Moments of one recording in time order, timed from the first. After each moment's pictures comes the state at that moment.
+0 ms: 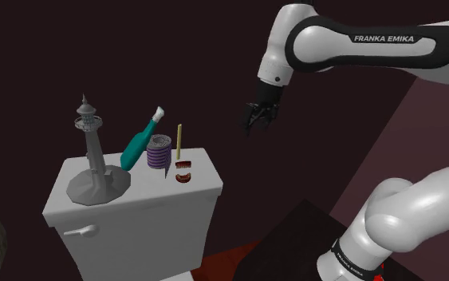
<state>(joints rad) 0.03 -0.50 0.22 -2.24 0.17 1.79 0.20</state>
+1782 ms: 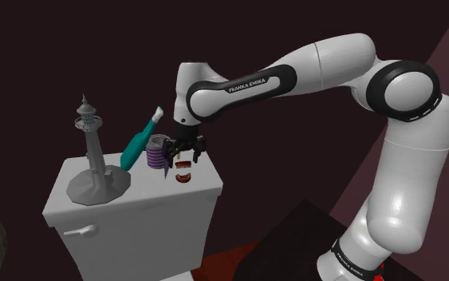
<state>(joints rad) 0.10 0.28 0.39 -1.82 -0.02 2.07 0.63</state>
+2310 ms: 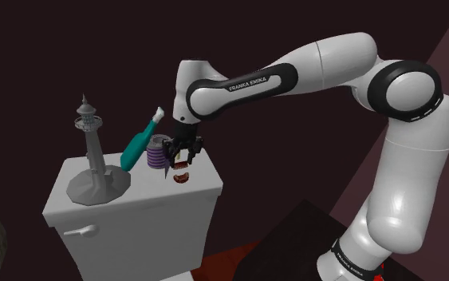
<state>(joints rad) 0.10 0.27 0.39 -1.82 -0.01 2.08 0.63</state>
